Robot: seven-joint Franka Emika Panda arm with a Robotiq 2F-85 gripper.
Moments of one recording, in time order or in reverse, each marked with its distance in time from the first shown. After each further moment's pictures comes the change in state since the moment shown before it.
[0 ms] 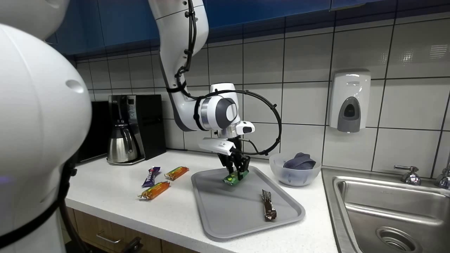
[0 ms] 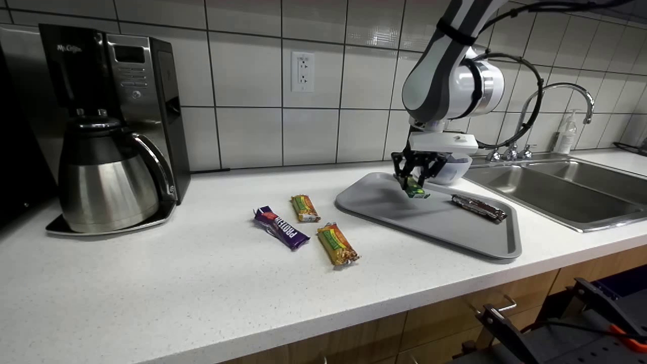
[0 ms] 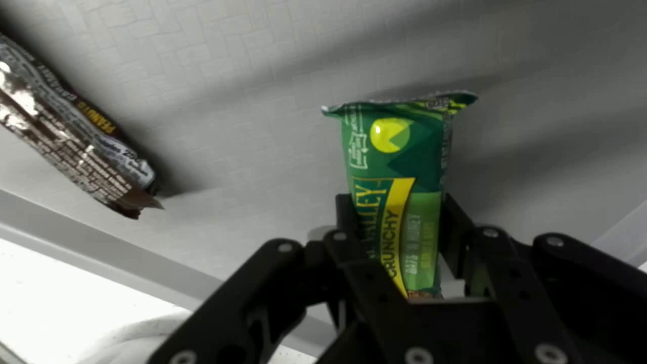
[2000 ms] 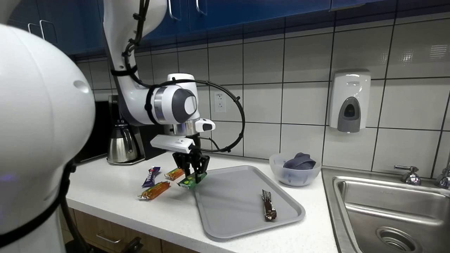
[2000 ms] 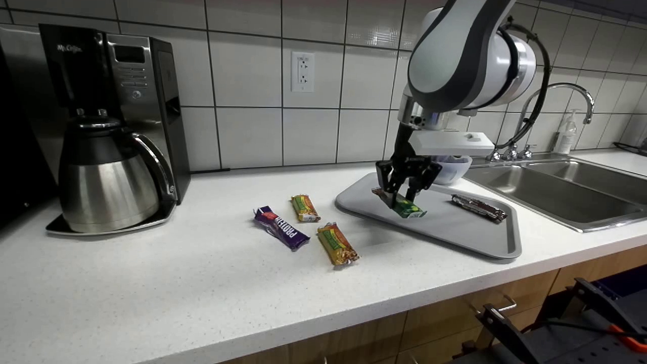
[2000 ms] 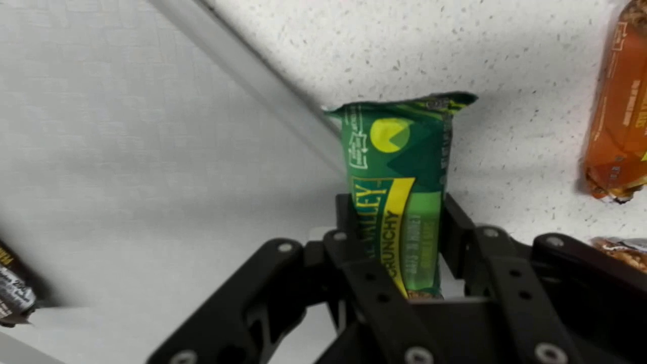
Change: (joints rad) arm 0.043 -0.267 0.171 -0.326 -0.019 0.000 -0.035
